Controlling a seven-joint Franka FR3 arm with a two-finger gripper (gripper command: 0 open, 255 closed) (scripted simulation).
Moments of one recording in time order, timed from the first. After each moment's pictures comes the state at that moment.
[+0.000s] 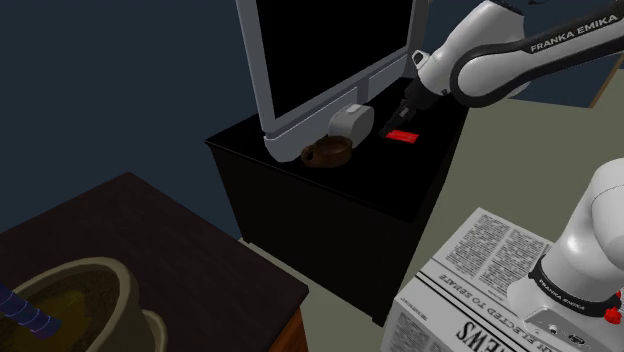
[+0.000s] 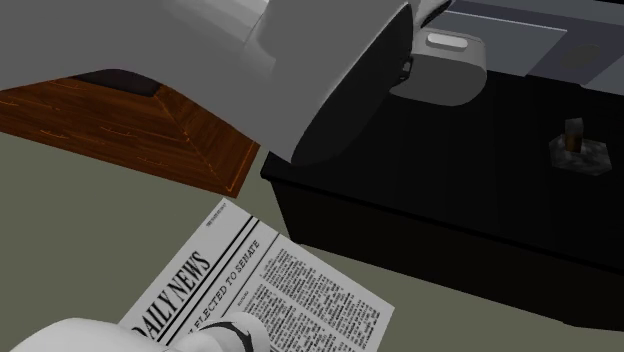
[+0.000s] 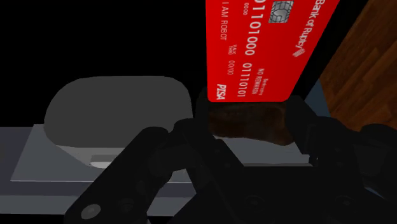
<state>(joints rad) 0.22 -0.57 -0.20 -2.70 0.08 2.70 -0.33</state>
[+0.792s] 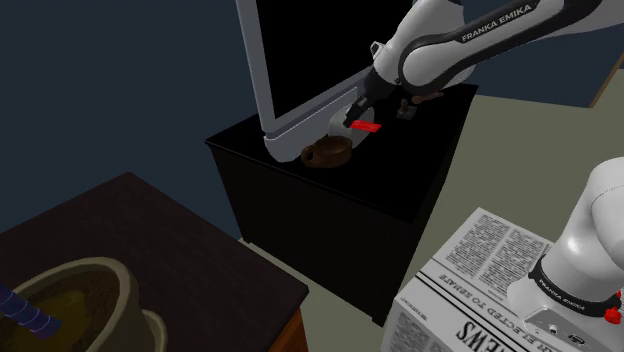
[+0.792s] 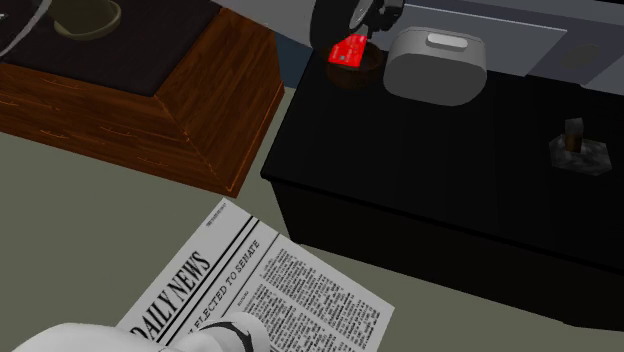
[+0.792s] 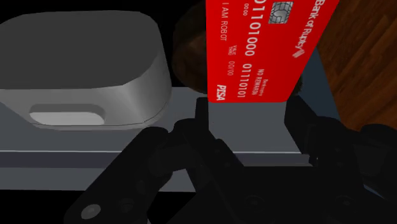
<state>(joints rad) 0.27 -0.29 -0.14 -2.42 0.11 2.71 -0.25</state>
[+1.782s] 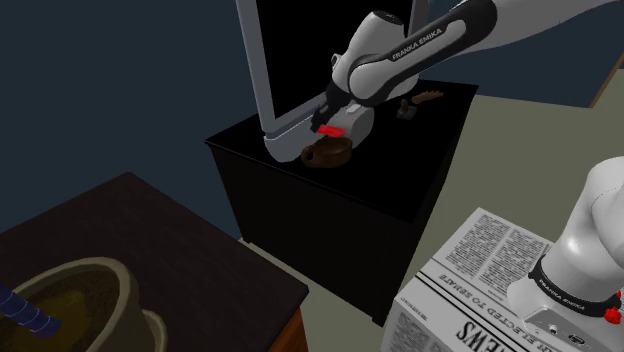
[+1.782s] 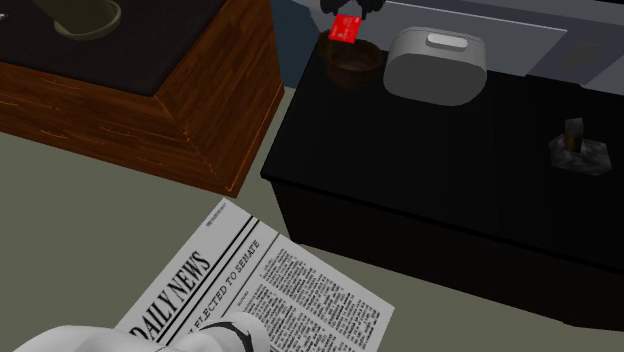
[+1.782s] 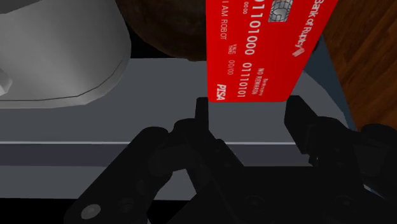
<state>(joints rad) 0.30 0.03 -0.11 -2.14 0.14 2.75 -0.21</state>
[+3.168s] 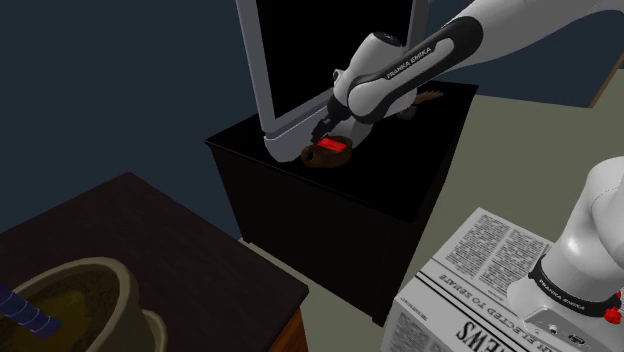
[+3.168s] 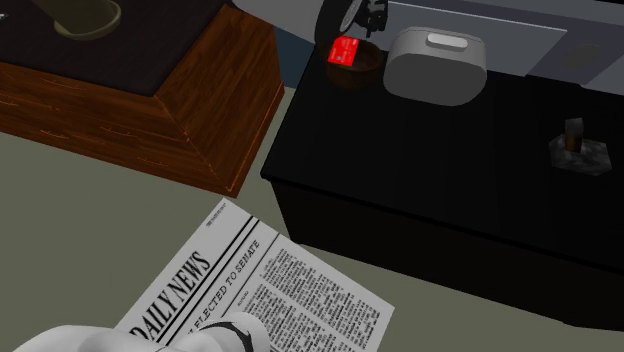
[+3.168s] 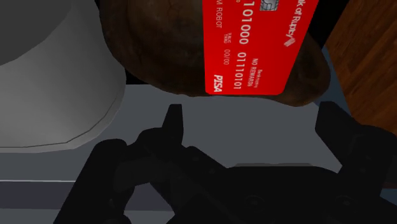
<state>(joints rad) 0.30 0.08 -0.10 -2.19 0.18 2.85 -0.25</state>
